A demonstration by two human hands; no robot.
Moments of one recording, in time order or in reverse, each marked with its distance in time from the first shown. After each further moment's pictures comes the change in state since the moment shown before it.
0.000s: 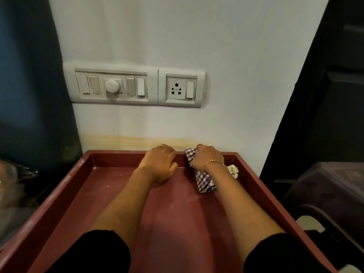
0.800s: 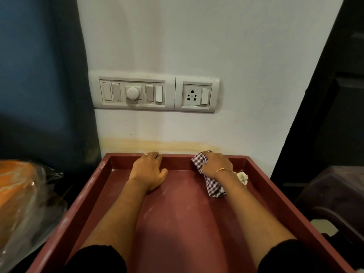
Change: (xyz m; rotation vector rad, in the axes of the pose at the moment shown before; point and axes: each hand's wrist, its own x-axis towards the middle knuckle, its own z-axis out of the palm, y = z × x) left_hand -0.048 -0.045 0.006 -0.109 -0.041 -0.298; right_hand -0.012 -0.011 0.006 -0.012 0.003 0.005
